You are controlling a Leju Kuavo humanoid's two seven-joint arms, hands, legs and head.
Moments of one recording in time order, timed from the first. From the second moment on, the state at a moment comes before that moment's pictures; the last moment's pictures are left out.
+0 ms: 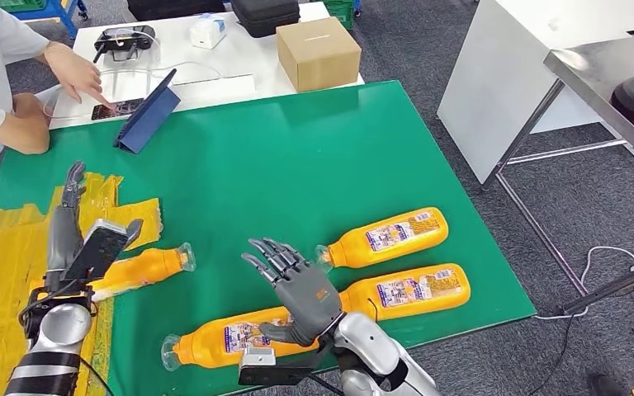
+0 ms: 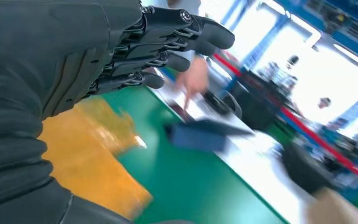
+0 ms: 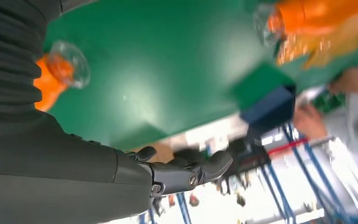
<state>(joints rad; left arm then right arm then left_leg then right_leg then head) -0.18 0.11 0.03 -1.46 -0.60 0.25 -0.29 -0.18 0.05 0.79 -1.43 0.94 -0.17 -0.05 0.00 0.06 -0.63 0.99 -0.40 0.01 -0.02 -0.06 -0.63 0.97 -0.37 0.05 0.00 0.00</state>
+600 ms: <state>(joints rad) -0.18 0.06 -0.04 -1.58 -0.45 0.17 -0.35 -0.24 0.10 0.88 -1.23 0.85 -0.12 -0.11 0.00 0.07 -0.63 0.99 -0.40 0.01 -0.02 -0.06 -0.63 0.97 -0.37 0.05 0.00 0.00</state>
